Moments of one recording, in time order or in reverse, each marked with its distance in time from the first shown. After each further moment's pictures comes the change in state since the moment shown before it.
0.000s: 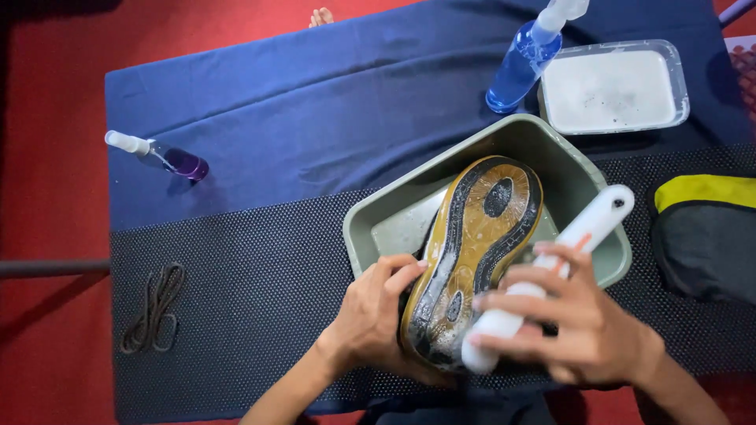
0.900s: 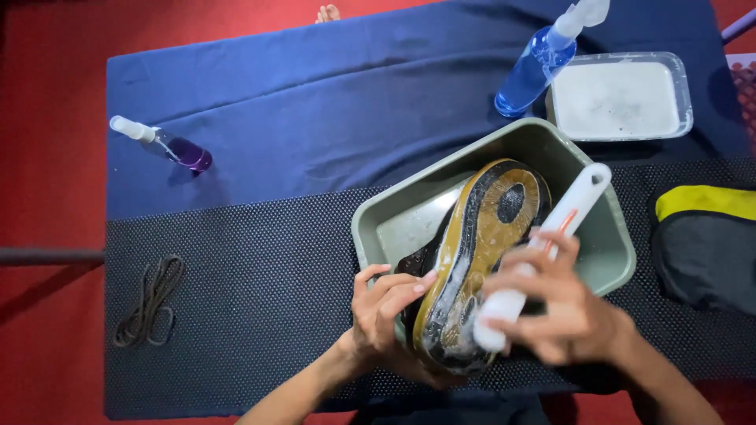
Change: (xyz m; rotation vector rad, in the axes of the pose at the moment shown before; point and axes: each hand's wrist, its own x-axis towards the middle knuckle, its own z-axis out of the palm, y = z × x) left_hand -0.015 -0.002 0.029 0.131 0.447 0.136; right_hand 0.005 0.015 0.032 0.117 0.122 0.017
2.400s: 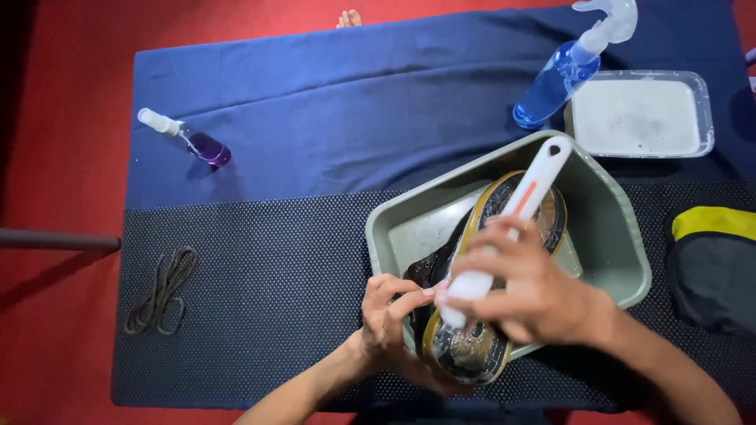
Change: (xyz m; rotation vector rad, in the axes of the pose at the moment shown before) left_hand -0.011 -0.005 0.001 0.060 0.065 0.034; right_hand 0.058 0.016 0.011 0.028 -0.127 -0.086
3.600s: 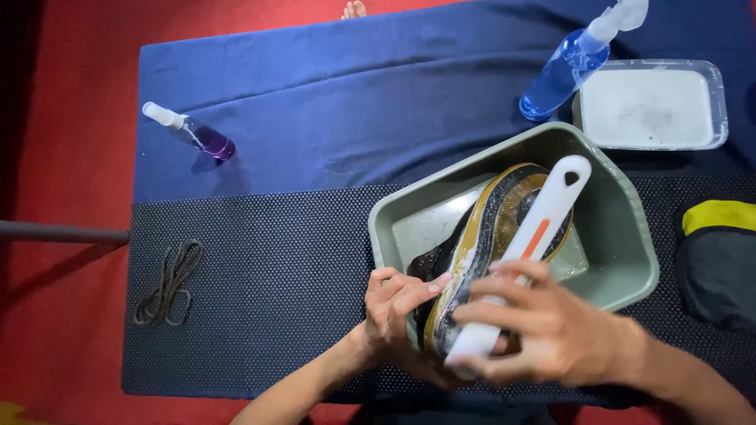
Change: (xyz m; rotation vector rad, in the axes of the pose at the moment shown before) left_hand 0.011 0.002 -0.002 -0.036 -0.040 0.005; right_hand -0.002 -0.036 -0.013 -0.030 -0.002 -0.112
